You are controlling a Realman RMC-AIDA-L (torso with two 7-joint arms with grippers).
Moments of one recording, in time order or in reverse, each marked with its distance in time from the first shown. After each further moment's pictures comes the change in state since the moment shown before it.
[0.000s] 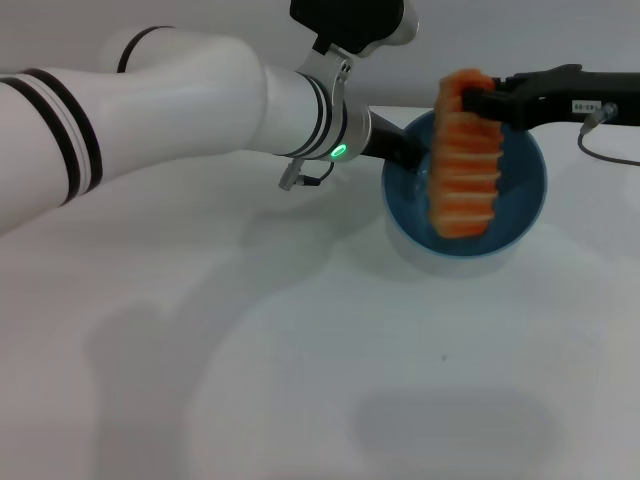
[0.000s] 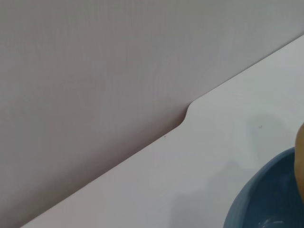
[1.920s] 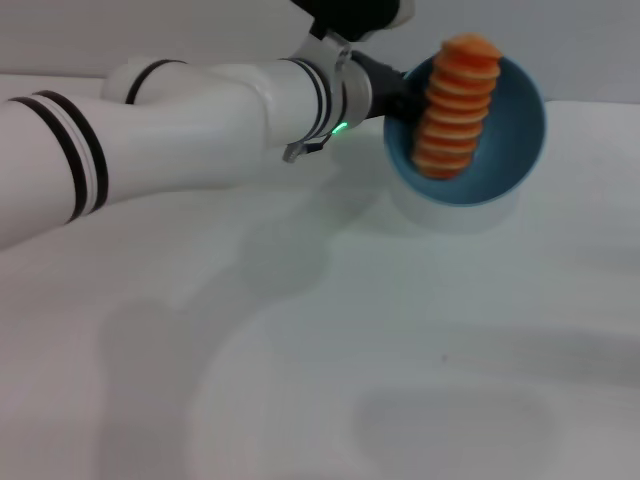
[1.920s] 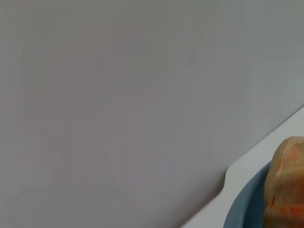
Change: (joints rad) left arm -0.016 -0.001 0.124 -0.079 0.005 -0.327 0.000; right arm -0.363 0.002 0.393 0.600 1.057 -0.024 -1.408
